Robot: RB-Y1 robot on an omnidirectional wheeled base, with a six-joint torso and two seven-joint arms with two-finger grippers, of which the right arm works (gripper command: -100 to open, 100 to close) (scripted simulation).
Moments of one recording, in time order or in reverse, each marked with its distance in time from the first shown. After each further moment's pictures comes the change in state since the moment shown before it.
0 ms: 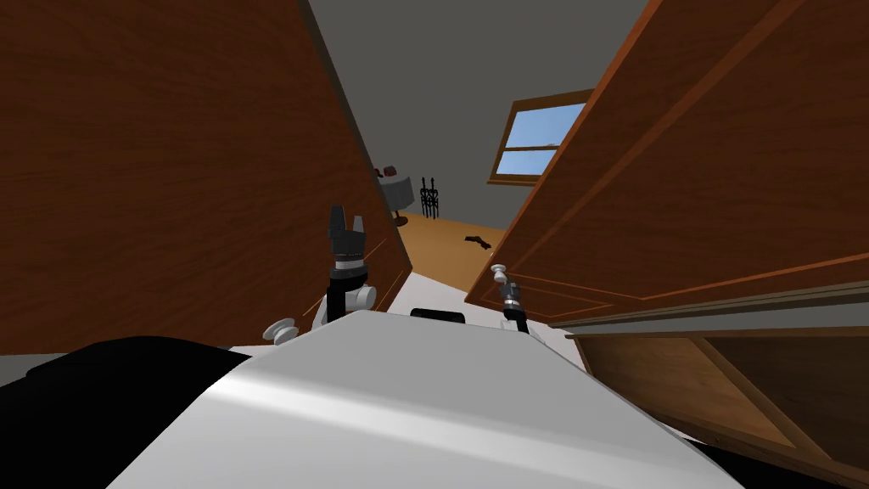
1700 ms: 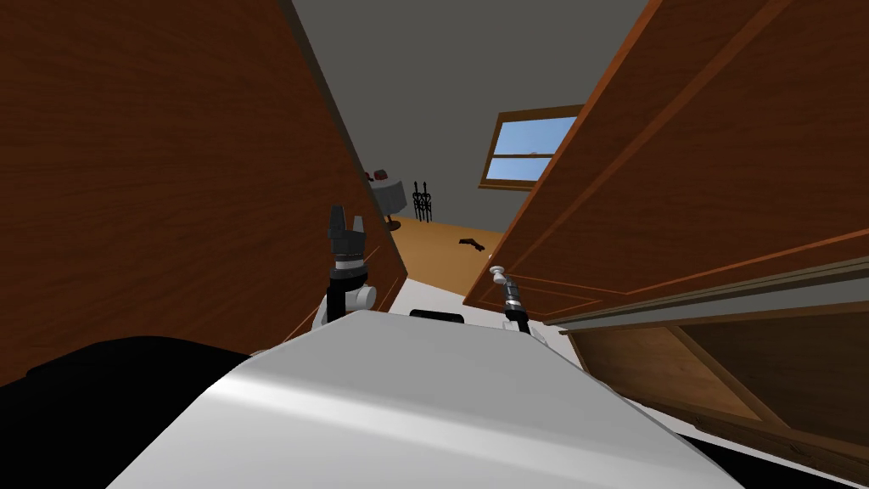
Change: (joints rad) arm -0.033 0.001 -0.074 0.074 0.148 -0.075 0.357
